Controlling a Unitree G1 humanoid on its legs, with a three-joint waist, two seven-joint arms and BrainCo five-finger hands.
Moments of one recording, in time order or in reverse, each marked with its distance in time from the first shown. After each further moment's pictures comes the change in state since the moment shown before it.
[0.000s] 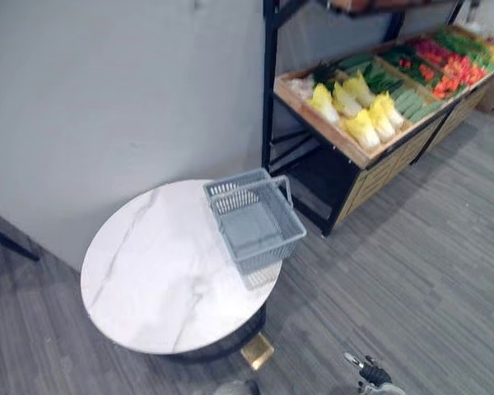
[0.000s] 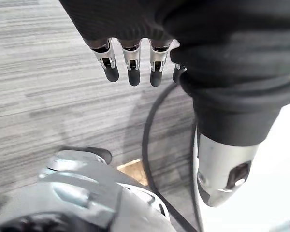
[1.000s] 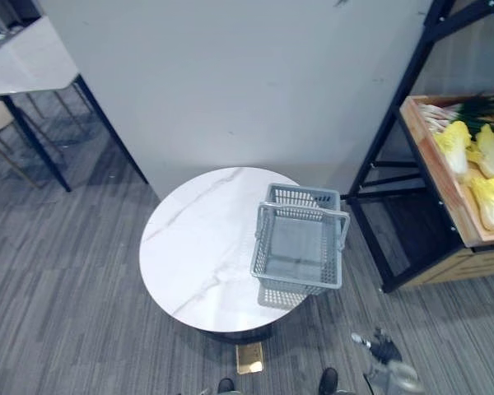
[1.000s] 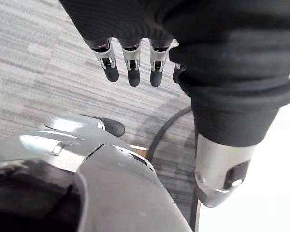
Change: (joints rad) left arm -0.011 0.011 -0.079 0.002 0.009 -0.021 0.018; right arm -0.025 -0.083 0.104 -0.326 -0.163 -0.020 -0.097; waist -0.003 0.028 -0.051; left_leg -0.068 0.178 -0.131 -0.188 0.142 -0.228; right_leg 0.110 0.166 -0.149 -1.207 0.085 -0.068
